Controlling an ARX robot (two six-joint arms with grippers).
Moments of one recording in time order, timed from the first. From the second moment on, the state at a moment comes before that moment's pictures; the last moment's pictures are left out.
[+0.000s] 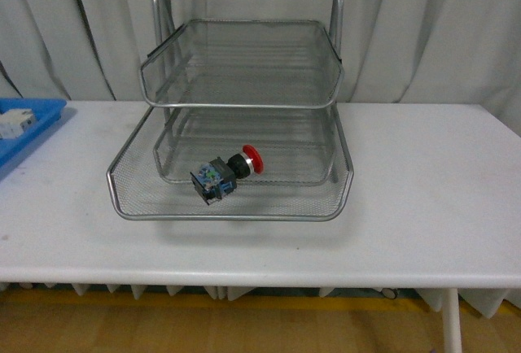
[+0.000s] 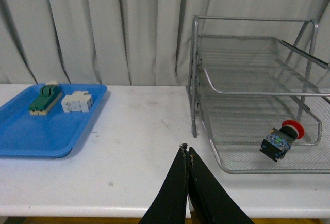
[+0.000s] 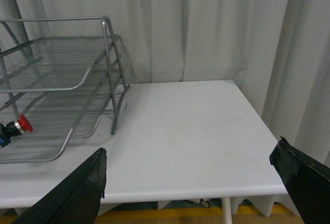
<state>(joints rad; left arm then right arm) 0.00 0.26 0.01 0.26 0.00 0.00 0.00 0.00 0.01 0.00 0.00 0.00</state>
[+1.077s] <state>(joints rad) 0.00 0.01 0.01 0.00 0.00 0.00 0.12 0.91 0.43 -0.05 0.03 0.08</state>
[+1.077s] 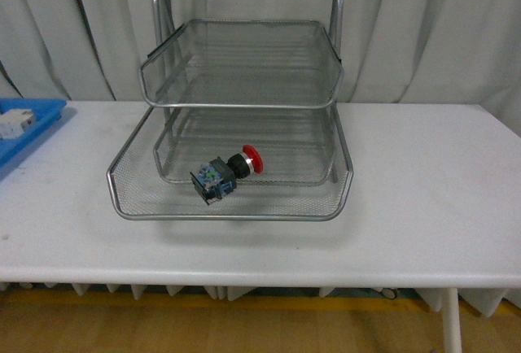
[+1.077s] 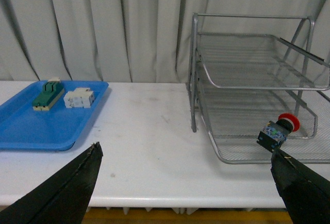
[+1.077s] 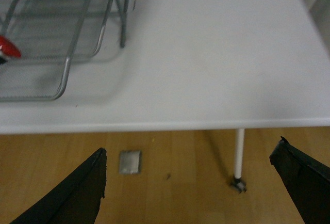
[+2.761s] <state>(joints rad) 0.00 0.01 0.01 0.00 0.00 0.00 0.58 2.37 1.73 -0.08 0.37 0.27</state>
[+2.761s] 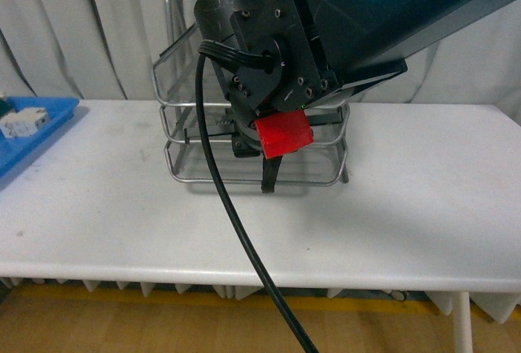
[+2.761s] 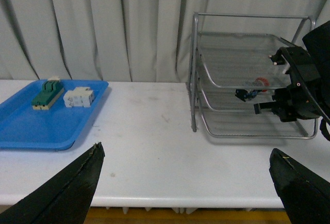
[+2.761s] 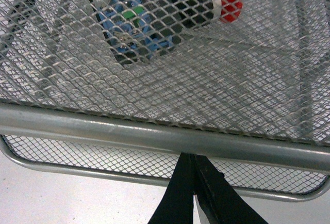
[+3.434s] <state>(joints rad) 0.00 0.01 0.01 0.00 0.00 0.00 0.50 1.56 0.62 0.81 0.49 0.20</state>
